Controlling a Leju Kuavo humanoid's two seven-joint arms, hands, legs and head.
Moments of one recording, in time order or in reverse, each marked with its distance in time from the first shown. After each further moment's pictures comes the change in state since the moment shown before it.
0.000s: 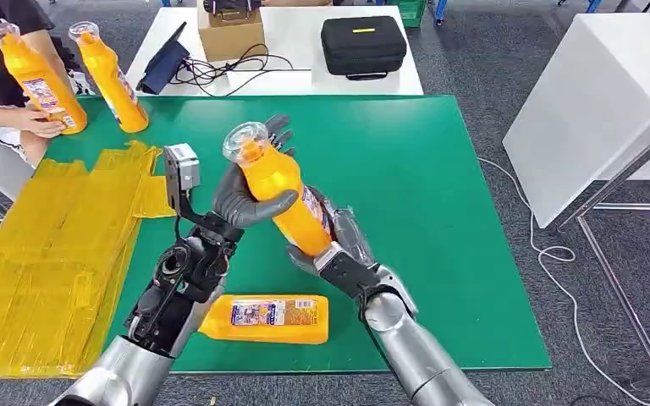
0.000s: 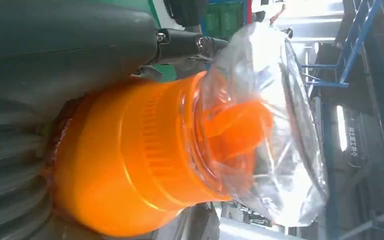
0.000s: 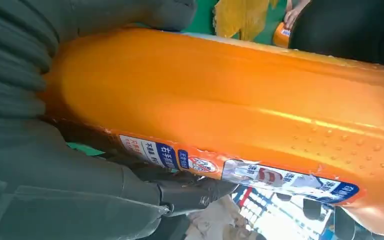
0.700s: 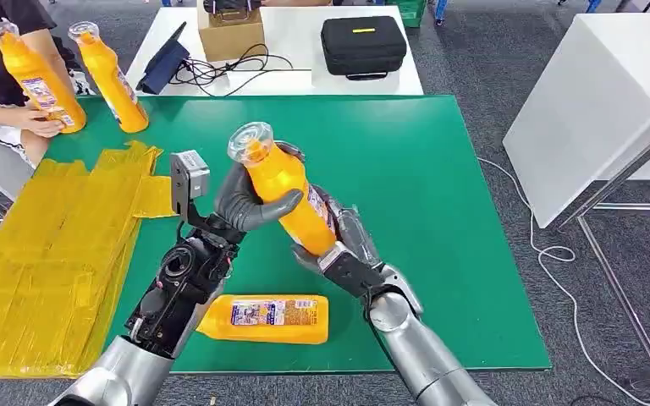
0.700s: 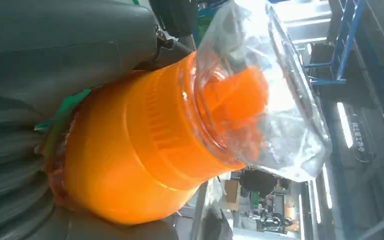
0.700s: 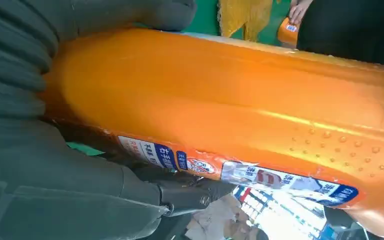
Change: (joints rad) left arm 0.000 0.005 -0.018 -0.006 -0.128 -0.017 -0.047; right arm 0.010 -0.017 -0.006 -0.032 0.012 -0.020 0.014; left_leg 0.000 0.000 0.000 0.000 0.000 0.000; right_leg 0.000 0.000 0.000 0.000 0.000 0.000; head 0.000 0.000
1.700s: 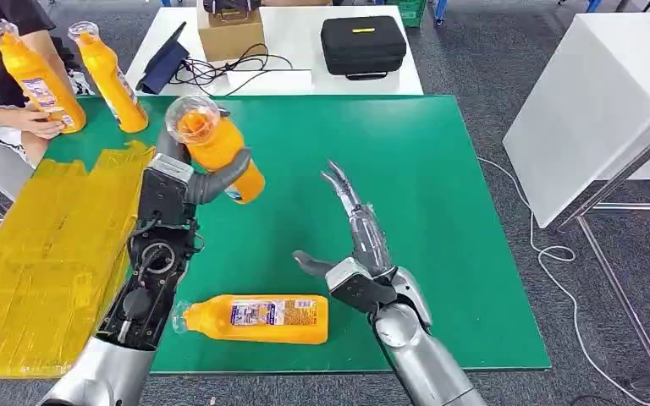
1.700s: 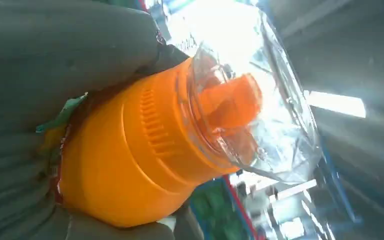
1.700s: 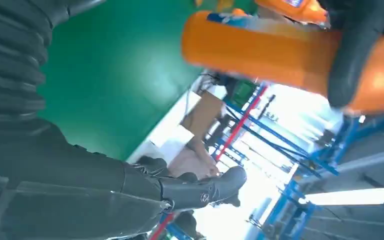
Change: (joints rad) left arm 0.010 0.041 0.119 -0.128 -0.509 0.512 -0.105; right arm 0.100 -0.031 0.005 -0.261 0.025 -0.098 0.012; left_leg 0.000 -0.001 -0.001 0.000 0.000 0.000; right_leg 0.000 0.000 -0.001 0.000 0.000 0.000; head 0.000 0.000
